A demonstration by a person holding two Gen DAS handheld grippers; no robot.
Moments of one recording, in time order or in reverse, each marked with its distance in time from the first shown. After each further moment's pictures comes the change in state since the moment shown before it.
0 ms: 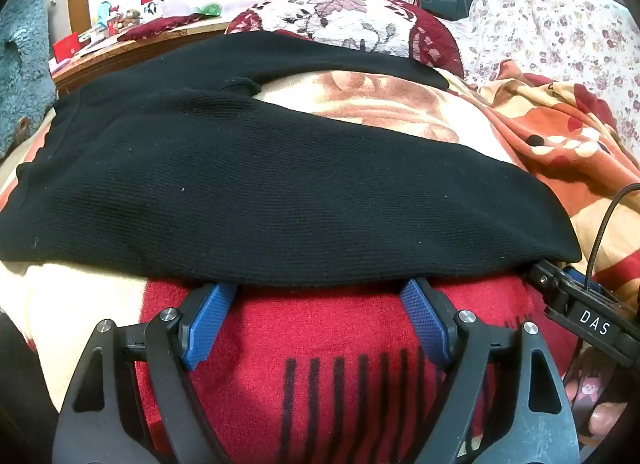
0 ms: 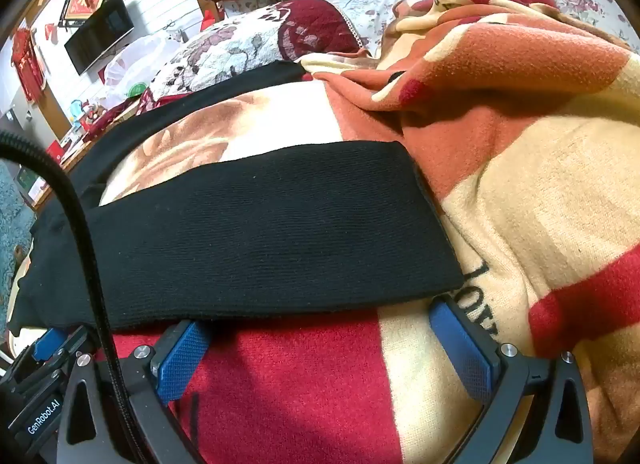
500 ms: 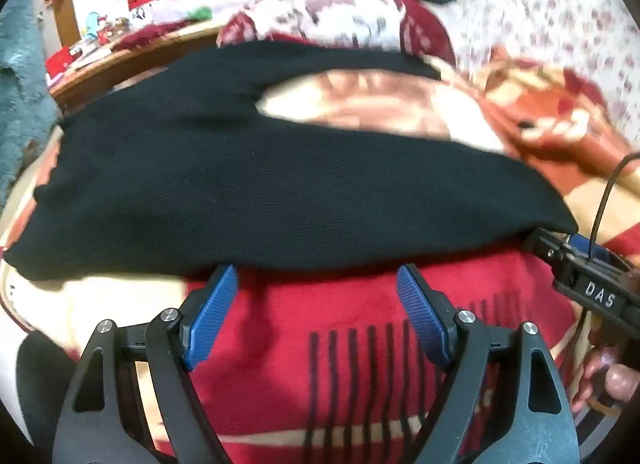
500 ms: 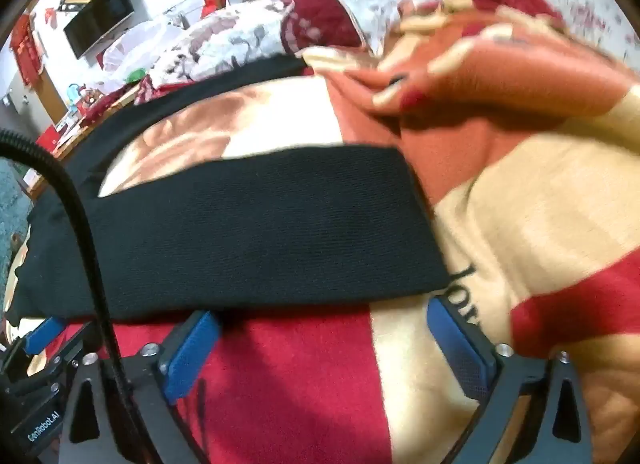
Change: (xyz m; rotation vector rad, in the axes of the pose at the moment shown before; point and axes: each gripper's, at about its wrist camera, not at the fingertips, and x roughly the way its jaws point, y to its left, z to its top) left arm -0.031 0.006 0.008 0.055 0.015 0.007; right arm -0.020 0.012 0.010 -0.066 0.007 -0.033
